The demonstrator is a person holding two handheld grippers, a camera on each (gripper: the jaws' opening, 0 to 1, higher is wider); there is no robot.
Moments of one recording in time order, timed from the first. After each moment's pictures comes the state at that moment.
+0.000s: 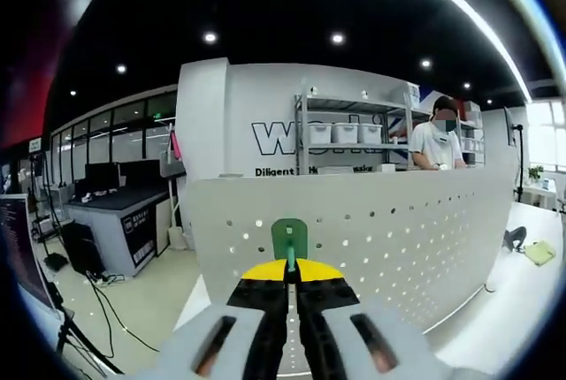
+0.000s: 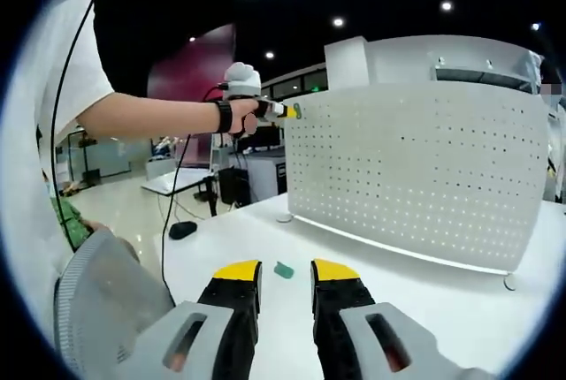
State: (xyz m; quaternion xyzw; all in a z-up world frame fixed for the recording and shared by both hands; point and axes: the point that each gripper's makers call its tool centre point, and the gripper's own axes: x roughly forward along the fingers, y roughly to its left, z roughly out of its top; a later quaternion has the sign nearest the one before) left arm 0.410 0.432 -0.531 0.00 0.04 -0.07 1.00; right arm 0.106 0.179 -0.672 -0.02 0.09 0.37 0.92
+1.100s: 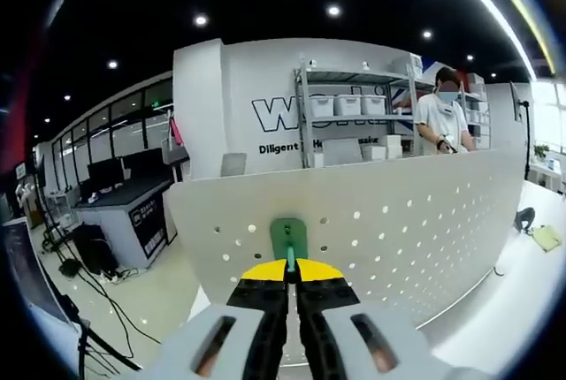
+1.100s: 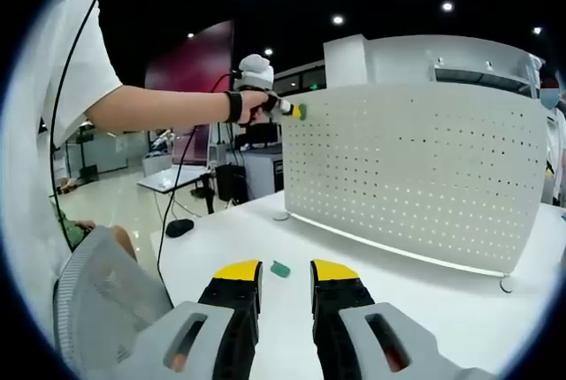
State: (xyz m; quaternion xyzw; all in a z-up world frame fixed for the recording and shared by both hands) left arm 0.430 0.428 -0.535 0.04 0.12 -0.05 0.99; right arm 0.109 0.179 -0.671 -0.03 0.10 0.36 0.93
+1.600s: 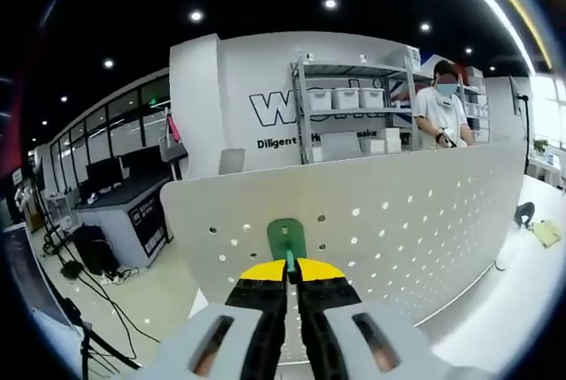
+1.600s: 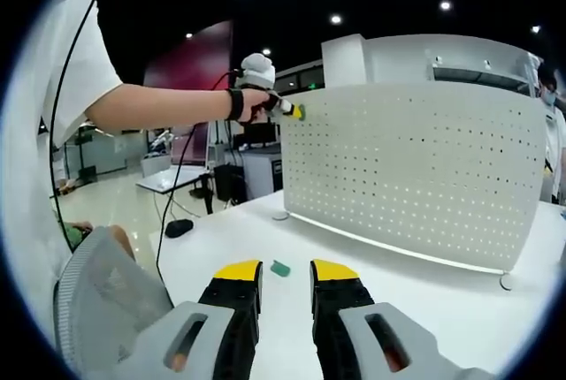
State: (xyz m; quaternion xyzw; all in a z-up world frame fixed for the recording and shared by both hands) left arm 0.431 0.424 -0.540 0.06 0.12 -0.06 0.99; right arm 0.108 0.179 -0.671 -0.02 0.10 0.36 0.93
